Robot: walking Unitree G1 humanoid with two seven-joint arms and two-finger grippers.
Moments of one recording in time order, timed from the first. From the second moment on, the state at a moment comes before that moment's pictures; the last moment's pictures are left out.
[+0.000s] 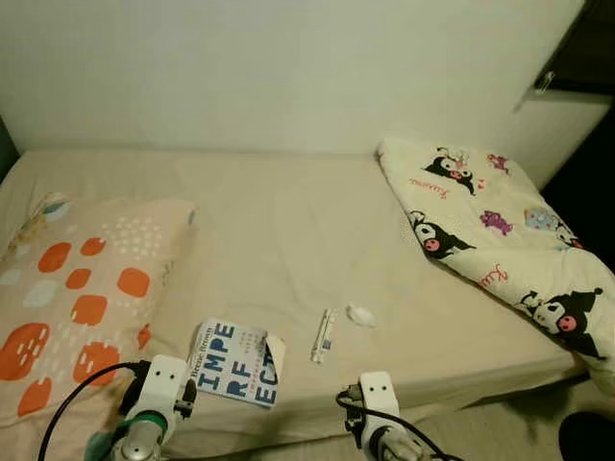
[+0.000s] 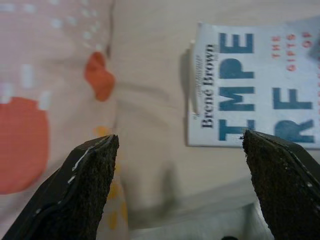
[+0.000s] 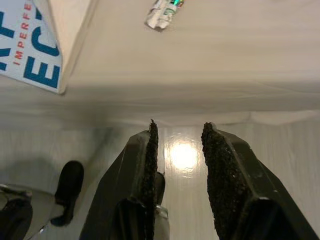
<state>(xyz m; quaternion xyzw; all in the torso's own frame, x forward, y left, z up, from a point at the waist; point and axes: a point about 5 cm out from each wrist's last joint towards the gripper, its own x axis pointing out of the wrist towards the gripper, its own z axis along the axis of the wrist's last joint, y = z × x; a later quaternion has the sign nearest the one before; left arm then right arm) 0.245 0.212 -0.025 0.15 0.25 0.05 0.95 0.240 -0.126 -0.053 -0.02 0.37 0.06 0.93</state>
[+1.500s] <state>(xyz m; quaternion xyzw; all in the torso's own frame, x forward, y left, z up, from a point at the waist) 0.253 0.199 -0.024 0.16 0.25 0.03 0.95 0.244 -0.137 -0.050 -0.02 0.35 0.04 0.93</state>
